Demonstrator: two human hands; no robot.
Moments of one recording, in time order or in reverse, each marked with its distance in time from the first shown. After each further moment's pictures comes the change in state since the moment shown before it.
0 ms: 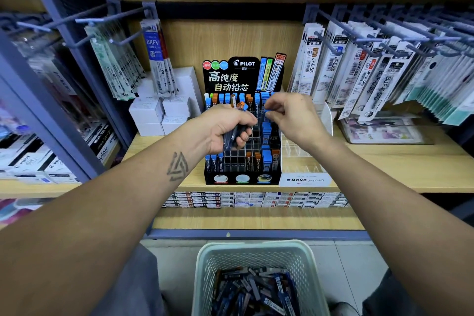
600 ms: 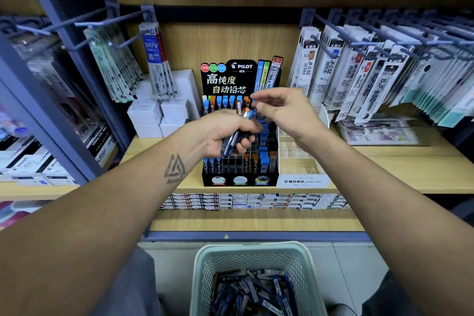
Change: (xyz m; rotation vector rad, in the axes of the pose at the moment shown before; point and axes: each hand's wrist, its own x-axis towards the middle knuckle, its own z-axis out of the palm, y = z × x) left_hand -0.006 0.000 0.002 0.036 -0.171 -0.021; right_hand 0.002 -0.022 -0.007 0.592 -0.063 0.207
